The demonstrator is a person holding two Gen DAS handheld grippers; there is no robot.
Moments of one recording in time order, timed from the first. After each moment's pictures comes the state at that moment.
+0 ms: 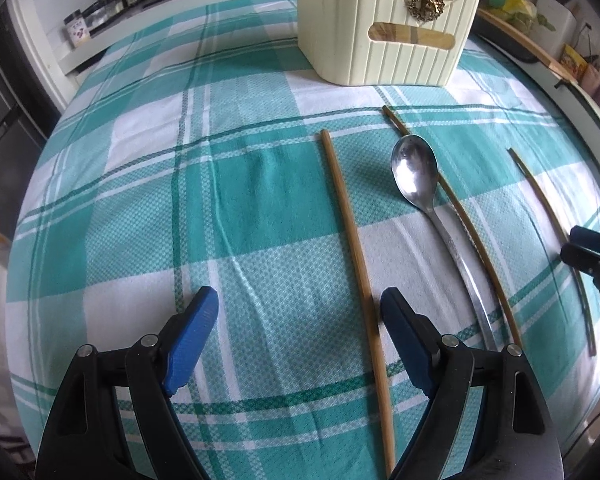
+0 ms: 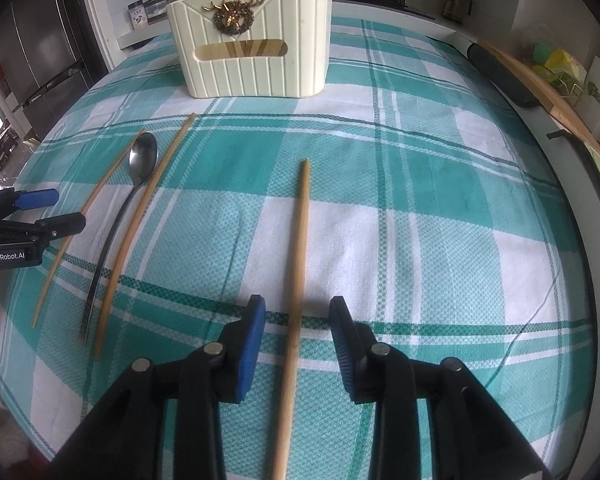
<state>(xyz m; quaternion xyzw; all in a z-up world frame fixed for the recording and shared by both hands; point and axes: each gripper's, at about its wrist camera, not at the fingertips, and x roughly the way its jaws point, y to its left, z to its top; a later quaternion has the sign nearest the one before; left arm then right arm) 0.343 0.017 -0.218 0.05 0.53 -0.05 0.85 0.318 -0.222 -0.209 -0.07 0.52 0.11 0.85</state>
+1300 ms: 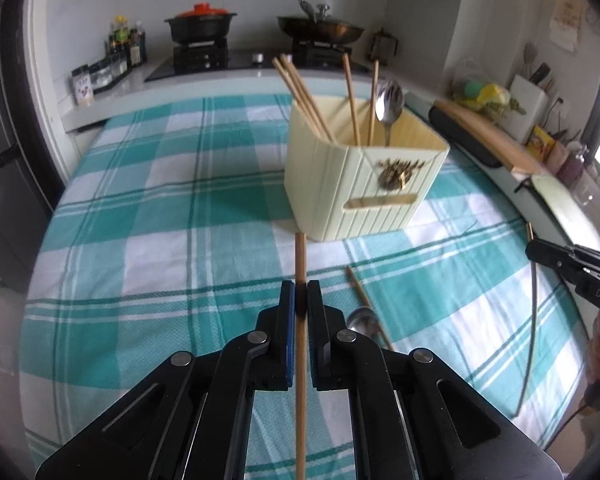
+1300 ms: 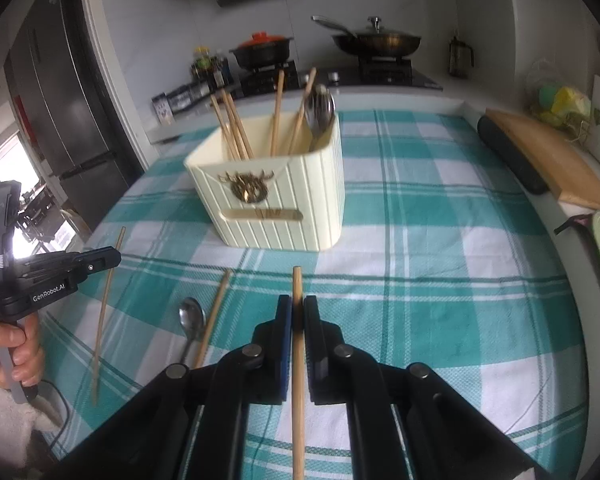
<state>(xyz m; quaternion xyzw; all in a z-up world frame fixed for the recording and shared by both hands) 0.360 0.028 -0.108 -0.02 0.40 -0.10 0.91 0.348 -0.236 -0.095 0.02 0.37 0.16 0.91</state>
